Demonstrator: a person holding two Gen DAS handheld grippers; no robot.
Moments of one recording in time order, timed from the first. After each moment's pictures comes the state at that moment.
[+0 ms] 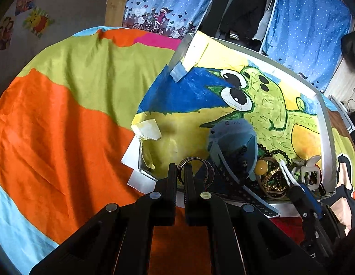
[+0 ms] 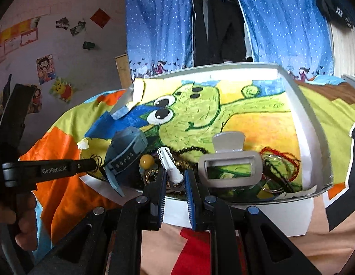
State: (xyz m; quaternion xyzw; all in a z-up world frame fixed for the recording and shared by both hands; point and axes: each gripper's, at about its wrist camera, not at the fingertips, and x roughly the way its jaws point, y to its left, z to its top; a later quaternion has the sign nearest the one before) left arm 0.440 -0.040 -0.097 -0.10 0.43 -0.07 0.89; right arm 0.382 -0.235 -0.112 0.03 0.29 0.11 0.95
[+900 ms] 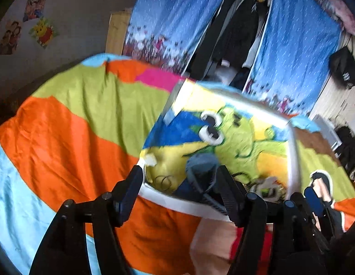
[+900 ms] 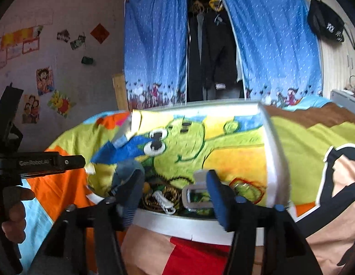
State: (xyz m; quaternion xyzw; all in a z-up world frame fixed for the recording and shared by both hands) left arm 0.388 -0.031 -0.005 -0.13 0.36 -0.07 0.92; right arm 0.340 -0.251 -0.046 0.02 0.21 0.08 0.97
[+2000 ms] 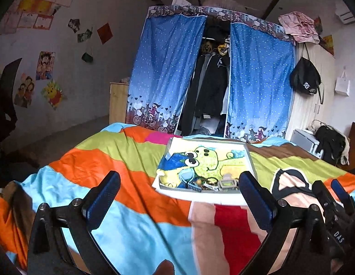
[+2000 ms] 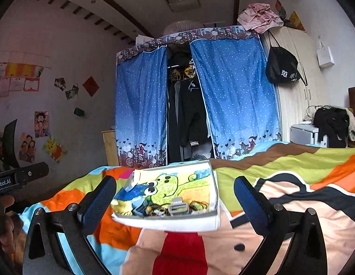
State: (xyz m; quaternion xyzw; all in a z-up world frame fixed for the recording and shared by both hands) left arm 0.128 -0.029 0.086 -0.06 0.17 -0.08 0.98; right arm 0.112 -0.271 0.048 0.04 0.06 0.01 1.00
